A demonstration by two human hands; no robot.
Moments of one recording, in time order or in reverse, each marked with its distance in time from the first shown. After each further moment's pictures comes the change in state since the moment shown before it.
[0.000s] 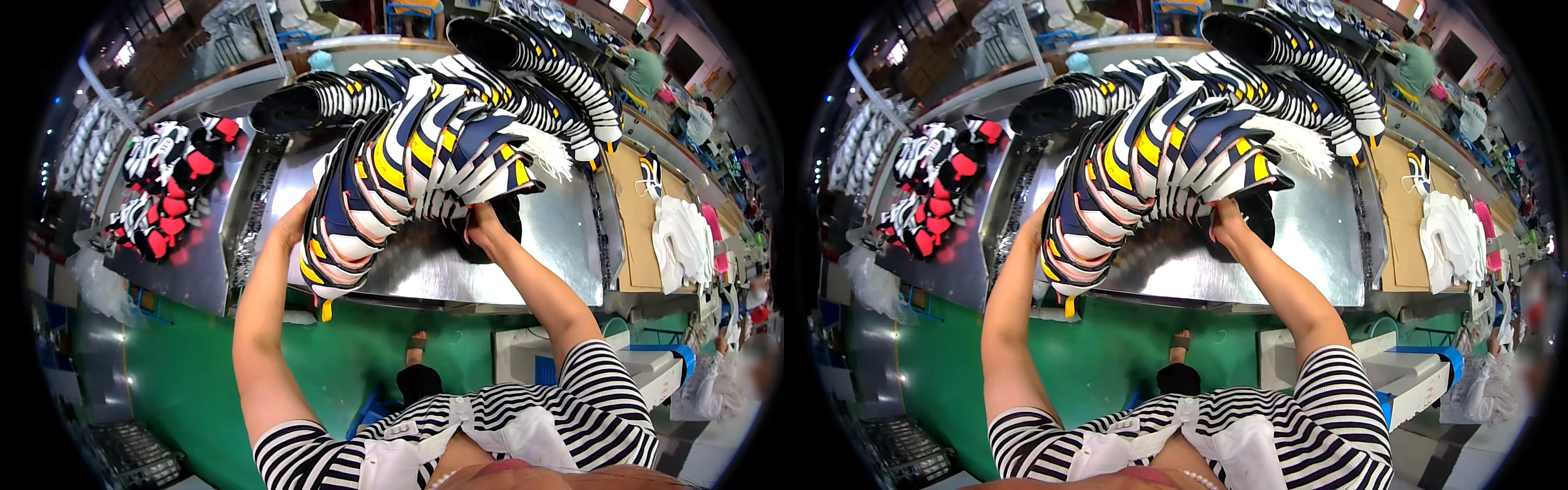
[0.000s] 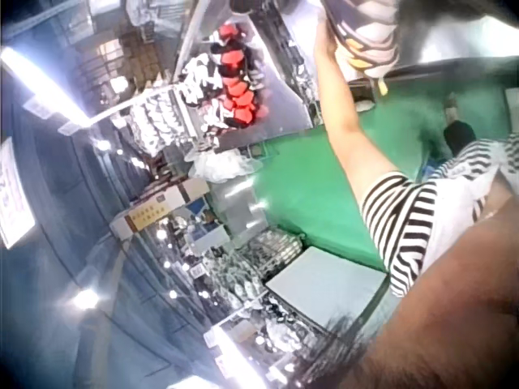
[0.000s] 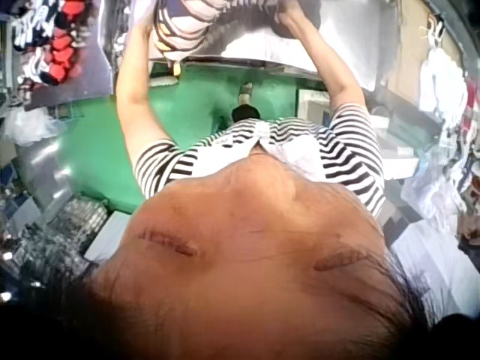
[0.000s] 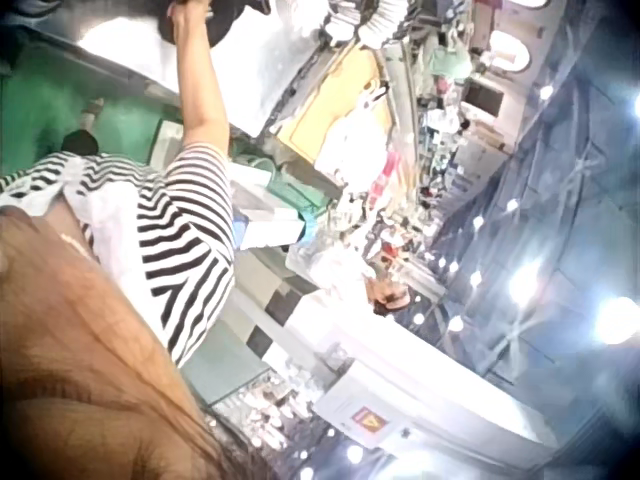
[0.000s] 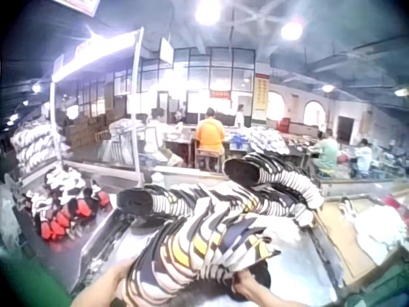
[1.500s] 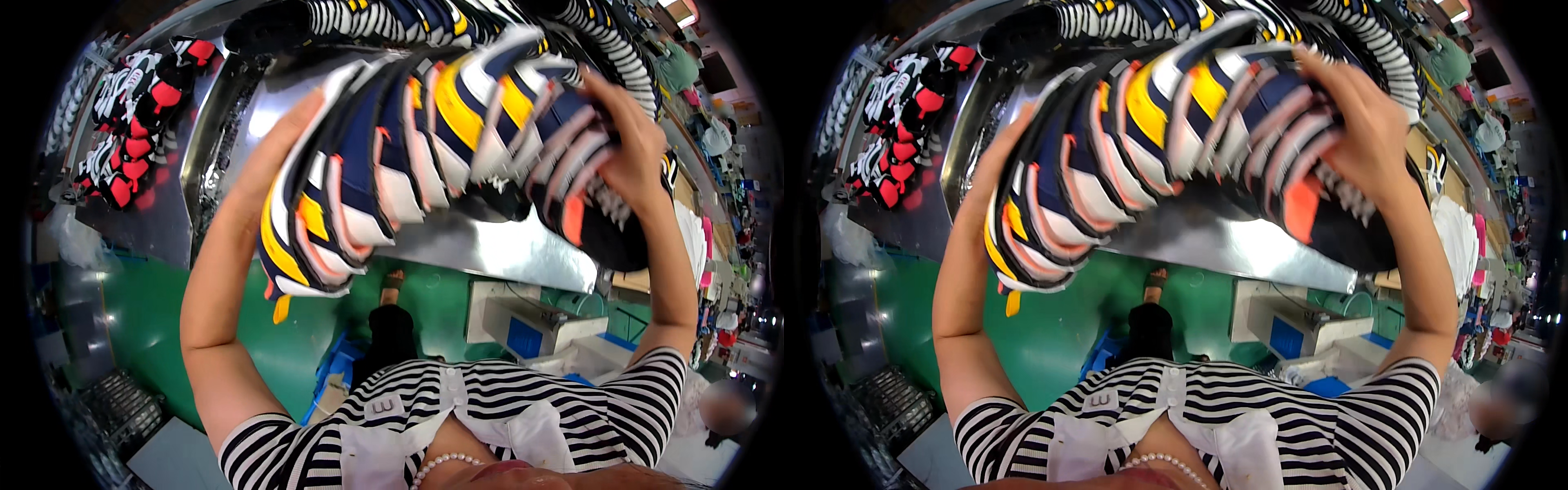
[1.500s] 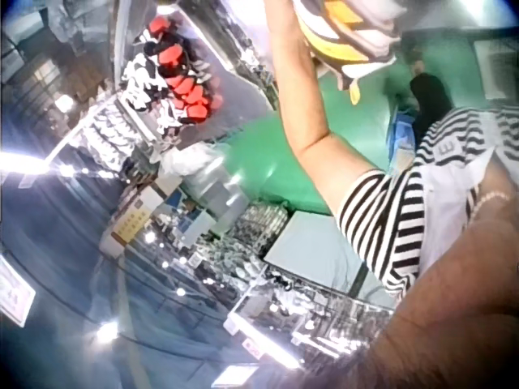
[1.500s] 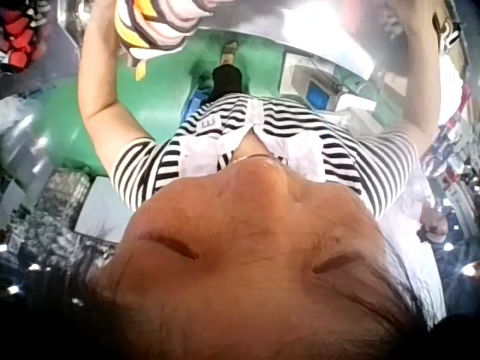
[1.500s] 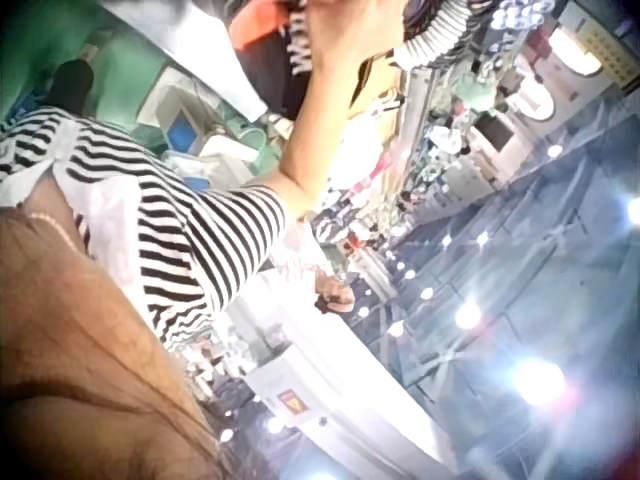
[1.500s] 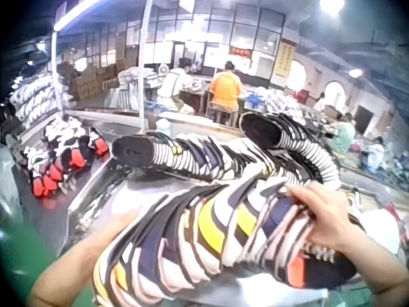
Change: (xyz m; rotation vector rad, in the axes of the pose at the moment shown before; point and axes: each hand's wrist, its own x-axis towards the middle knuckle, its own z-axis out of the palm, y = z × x) left_hand -0.042 0.080 0.171 -0.278 -0.022 0.115; right_hand -0.107 -0.217 0.114 -1.949 -0.377 -1.430
